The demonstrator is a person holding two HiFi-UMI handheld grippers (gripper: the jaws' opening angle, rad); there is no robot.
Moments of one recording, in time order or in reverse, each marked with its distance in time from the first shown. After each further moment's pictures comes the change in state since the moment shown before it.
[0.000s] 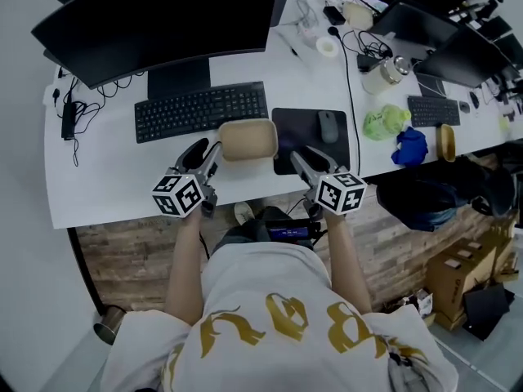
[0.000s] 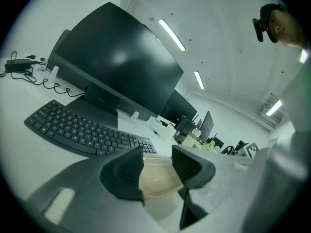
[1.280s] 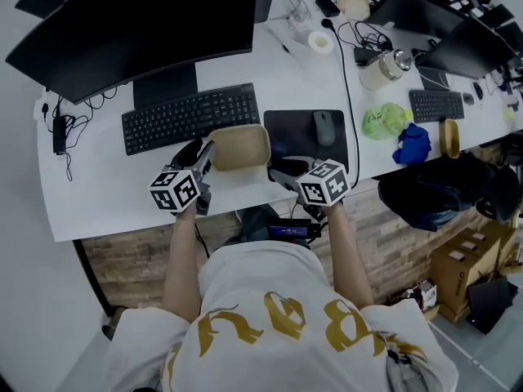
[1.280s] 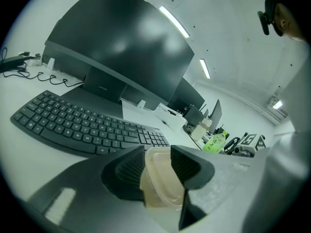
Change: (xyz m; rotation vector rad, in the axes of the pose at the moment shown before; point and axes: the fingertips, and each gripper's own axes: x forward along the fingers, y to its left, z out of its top) left arm 0.046 0.033 -0.023 0.019 0.122 0.066; right arm 0.040 0.006 -0.061 -0.143 0.403 0.232
